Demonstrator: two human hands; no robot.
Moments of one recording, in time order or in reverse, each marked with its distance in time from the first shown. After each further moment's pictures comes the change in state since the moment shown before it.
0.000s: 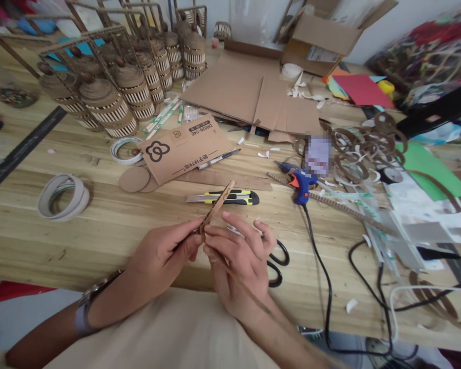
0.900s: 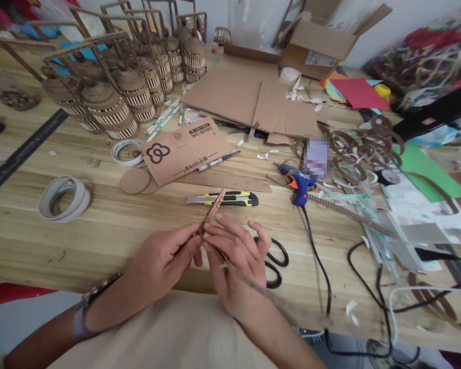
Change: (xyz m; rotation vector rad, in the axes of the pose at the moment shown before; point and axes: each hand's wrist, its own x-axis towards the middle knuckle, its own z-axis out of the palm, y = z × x) left_hand -0.005 -0.001 0.001 -0.019 -0.064 -0.109; right_hand -0.001 -0.001 0.003 0.046 -0.022 0.019
